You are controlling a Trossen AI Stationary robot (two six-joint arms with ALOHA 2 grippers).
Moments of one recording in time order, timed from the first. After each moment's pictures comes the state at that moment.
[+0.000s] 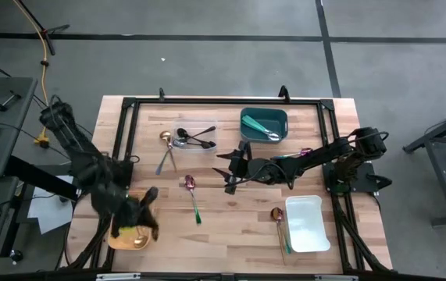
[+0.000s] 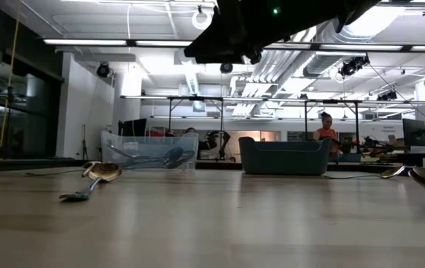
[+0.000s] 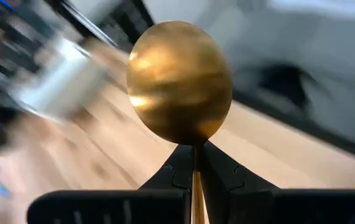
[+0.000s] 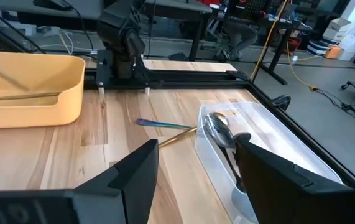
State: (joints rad) left arm -0.89 0.97 0.82 -0.46 -0.27 0.28; right arm 0.18 1.70 0.97 0.48 0.49 -0.04
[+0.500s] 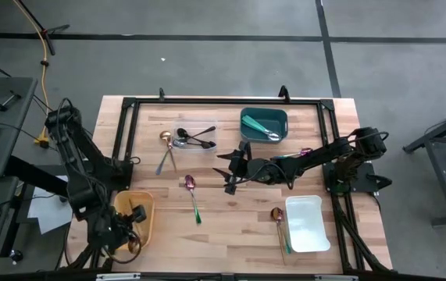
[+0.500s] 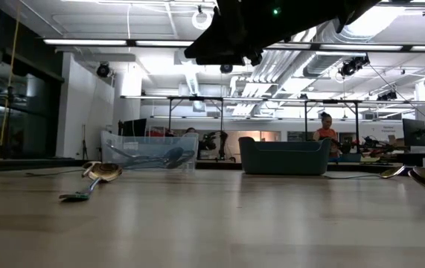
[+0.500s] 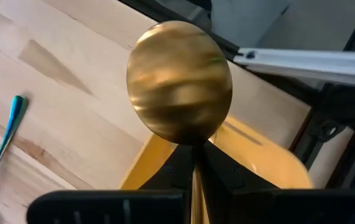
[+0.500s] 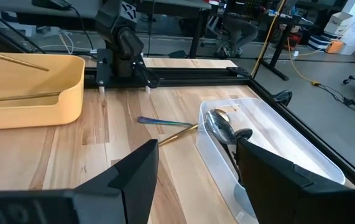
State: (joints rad) left arm -1.11 1.18 0.90 -0.80 -0.10 -0.05; right arm 0.18 1.70 0.97 0.47 0.49 -0.02
